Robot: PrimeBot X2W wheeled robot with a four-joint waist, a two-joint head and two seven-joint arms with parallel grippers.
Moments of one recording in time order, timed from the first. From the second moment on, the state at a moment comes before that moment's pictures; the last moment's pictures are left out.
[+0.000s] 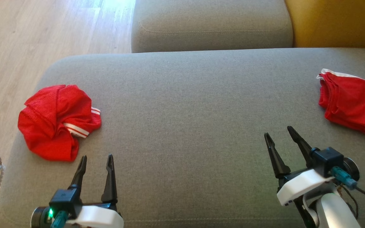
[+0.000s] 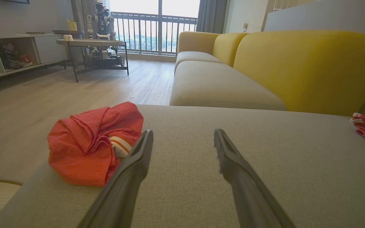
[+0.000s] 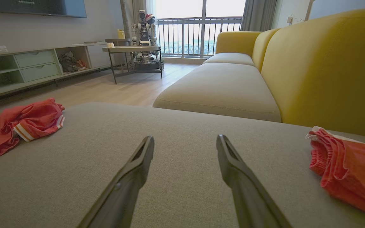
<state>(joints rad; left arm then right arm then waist) 0.14 0.05 -0.18 0.07 -0.13 0.07 -0.26 -0.10 -0.05 0.02 0.32 0.04 0.13 -0.25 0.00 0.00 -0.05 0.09</state>
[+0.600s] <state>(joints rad) 0.16 0.05 -0.17 0.06 -0.14 0.07 -0.26 -0.10 -0.05 0.01 0.30 0.07 0.13 -0.25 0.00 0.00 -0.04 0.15</state>
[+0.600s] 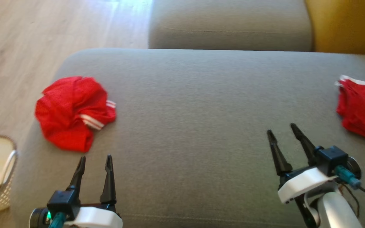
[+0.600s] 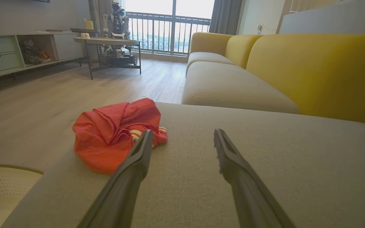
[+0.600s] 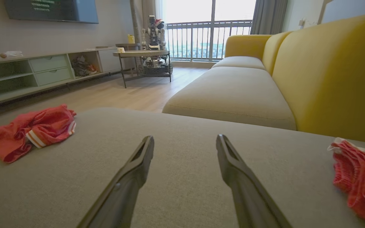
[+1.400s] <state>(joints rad) 0.16 0.05 -0.10 0.00 -0.11 0.05 -0.26 -0.16 -0.05 0.04 0.28 0.09 0.13 -0.25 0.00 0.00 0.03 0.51</state>
